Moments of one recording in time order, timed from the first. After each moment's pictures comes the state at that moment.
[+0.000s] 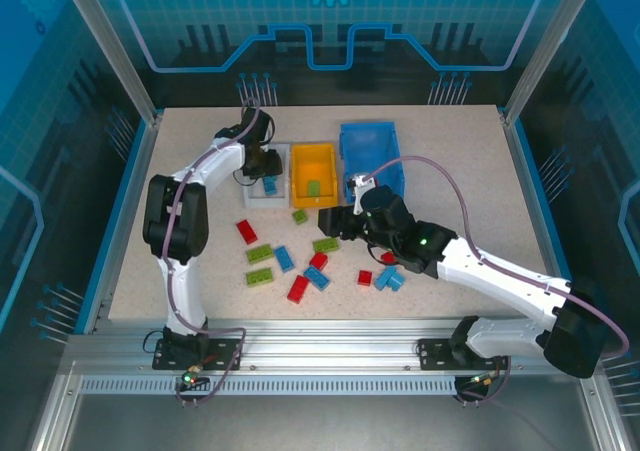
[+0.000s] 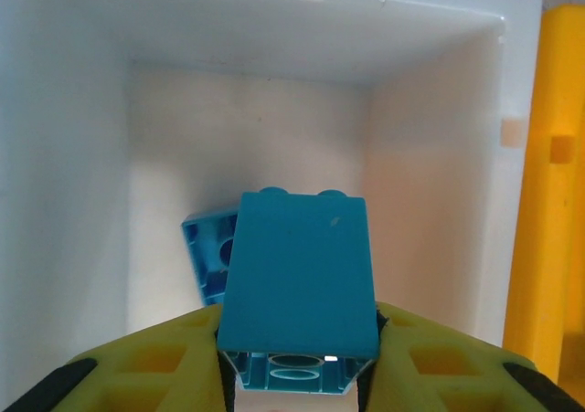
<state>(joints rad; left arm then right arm) -0.20 2.05 1.64 -0.72 0.05 -0.41 0.86 1.21 0.91 -0.20 0.08 0.61</state>
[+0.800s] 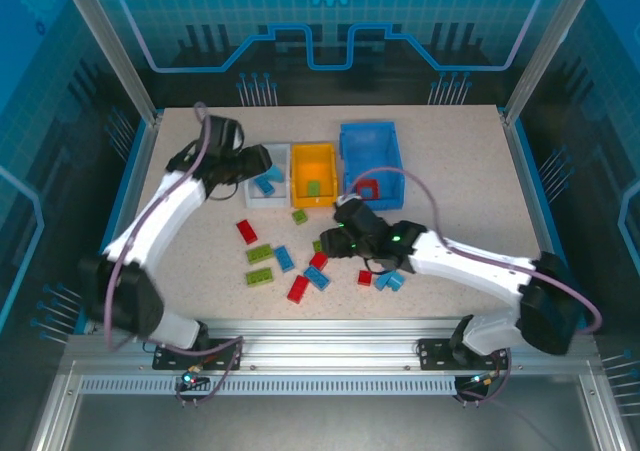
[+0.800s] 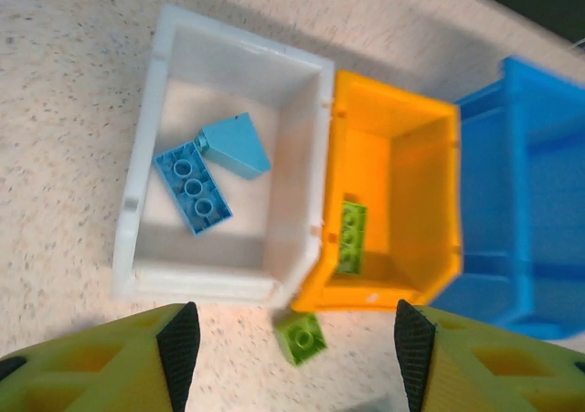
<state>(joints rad) -0.21 1.38 1.23 -0.63 0.07 -0.62 0.95 1.45 1.00 -0.45 0.17 0.55</state>
